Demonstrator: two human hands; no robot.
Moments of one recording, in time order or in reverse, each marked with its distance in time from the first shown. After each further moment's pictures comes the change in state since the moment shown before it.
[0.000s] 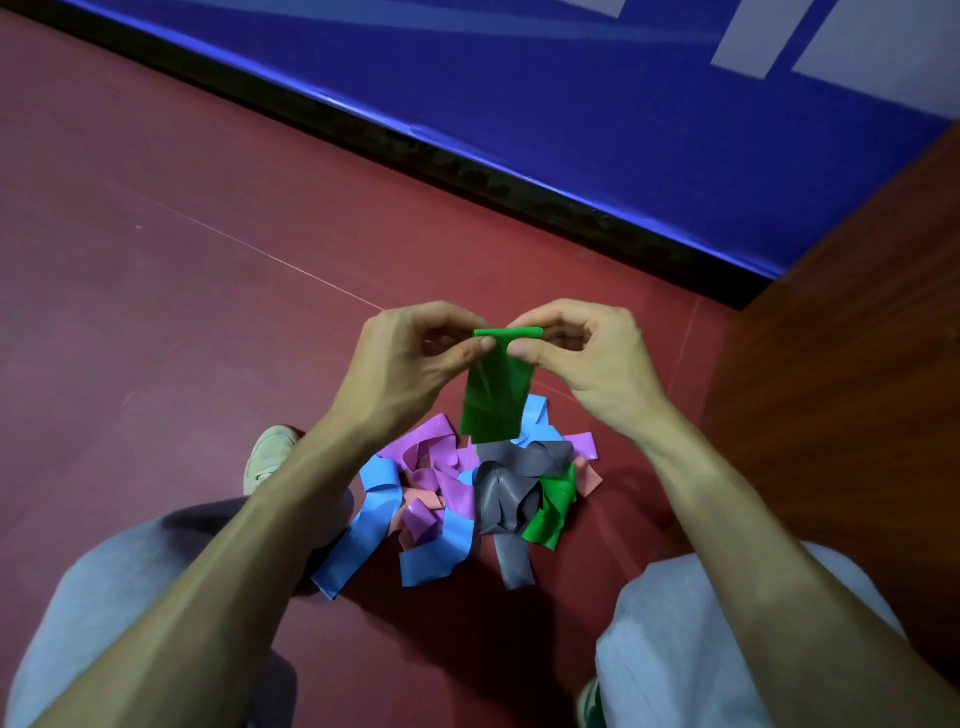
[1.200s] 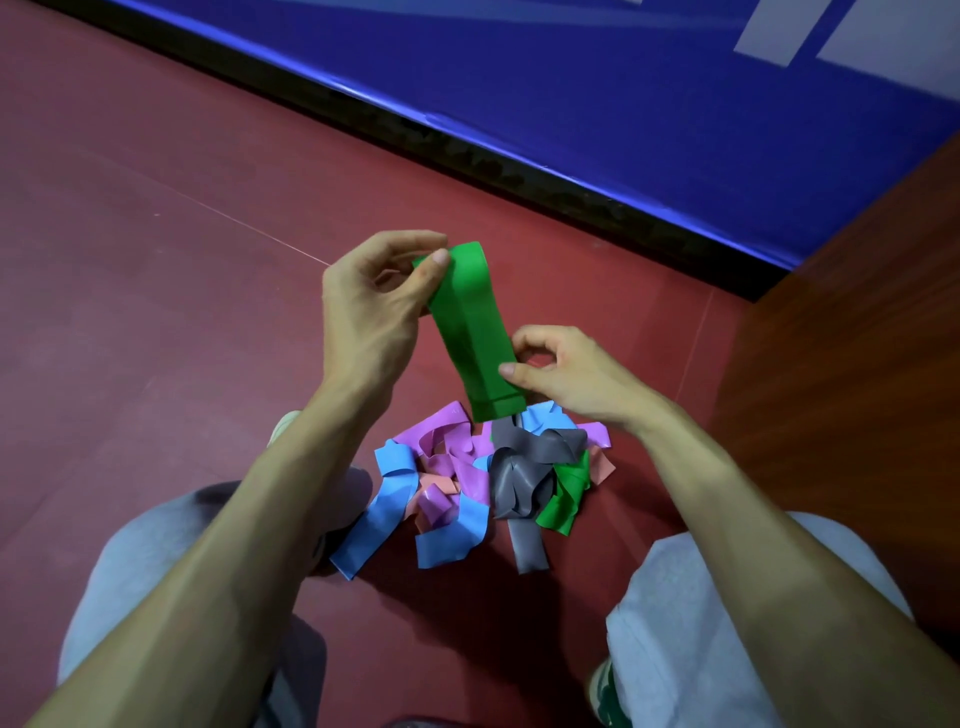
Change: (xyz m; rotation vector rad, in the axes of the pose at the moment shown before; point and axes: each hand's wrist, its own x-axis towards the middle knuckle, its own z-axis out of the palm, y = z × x) left_hand 0.002 0.001 -0.023 -0.362 0.390 -0.097; right_hand 0.003 0.023 0.025 -0.205 -0.341 0.163
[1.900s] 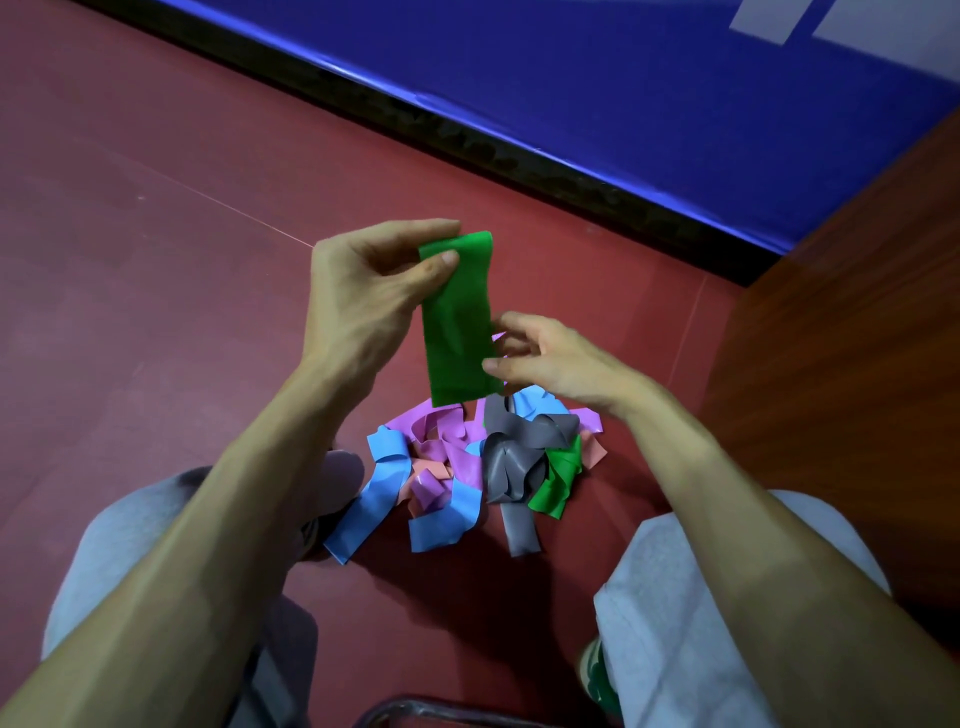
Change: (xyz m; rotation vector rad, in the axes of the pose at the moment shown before) left_hand -0.006 0.008 -0.003 -0.020 -0.142 -0.024; right_hand 0.000 -0.001 0.006 0.227 -0.154 0.092
